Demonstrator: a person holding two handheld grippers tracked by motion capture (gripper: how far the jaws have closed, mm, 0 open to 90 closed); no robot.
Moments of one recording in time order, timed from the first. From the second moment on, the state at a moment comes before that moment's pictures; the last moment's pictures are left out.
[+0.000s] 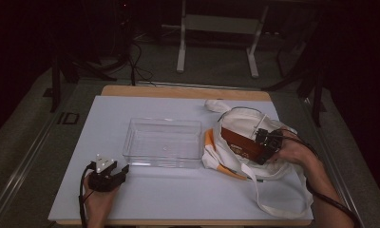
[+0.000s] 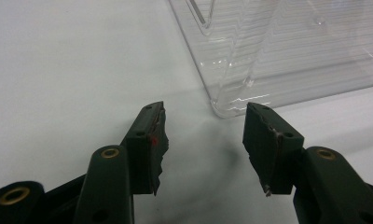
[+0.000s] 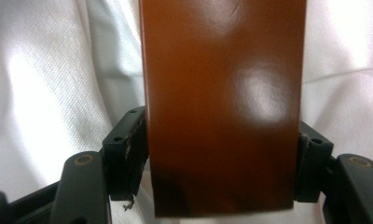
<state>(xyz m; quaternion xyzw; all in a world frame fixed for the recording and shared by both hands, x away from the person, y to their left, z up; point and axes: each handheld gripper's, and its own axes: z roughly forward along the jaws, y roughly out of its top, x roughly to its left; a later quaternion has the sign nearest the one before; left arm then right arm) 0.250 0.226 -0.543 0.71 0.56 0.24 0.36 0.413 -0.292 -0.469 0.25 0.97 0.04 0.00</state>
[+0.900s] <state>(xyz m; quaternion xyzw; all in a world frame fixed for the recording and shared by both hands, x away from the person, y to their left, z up) 0.250 0.226 -0.543 0.71 0.56 0.24 0.36 0.421 -0.283 -0.482 0.24 0.97 0.00 -0.02</state>
